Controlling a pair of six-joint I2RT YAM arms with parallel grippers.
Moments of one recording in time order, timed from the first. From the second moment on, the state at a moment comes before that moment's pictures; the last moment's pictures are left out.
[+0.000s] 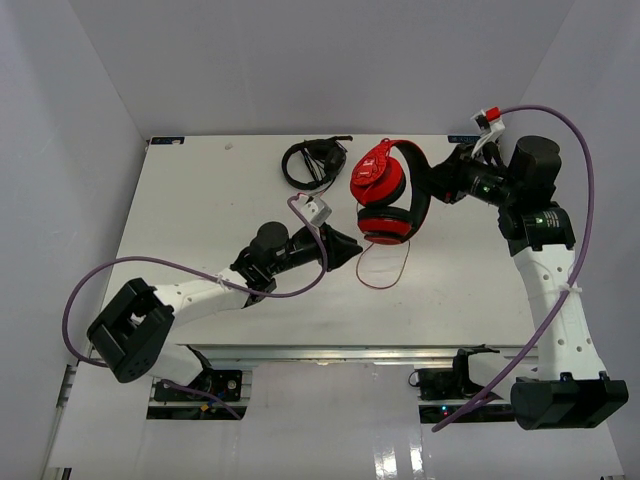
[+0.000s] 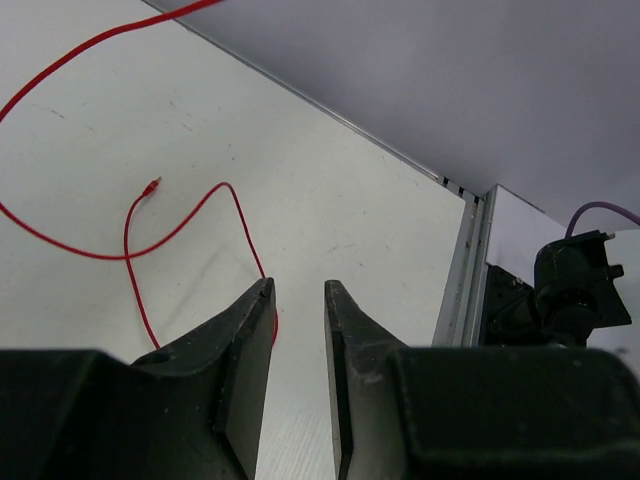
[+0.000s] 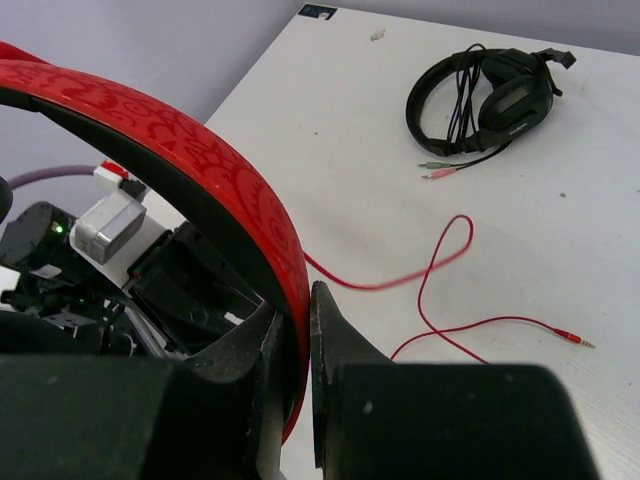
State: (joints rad) left arm -0.79 1.41 0.71 0.71 0.37 -0.34; right arm 0.08 1.10 1.31 -0.43 -0.80 0.27
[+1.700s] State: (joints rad) left arm -0.81 2.07 0.87 1.37 0.30 -1.02; right arm 0.06 1.01 1.31 -0.34 -0.83 0.42
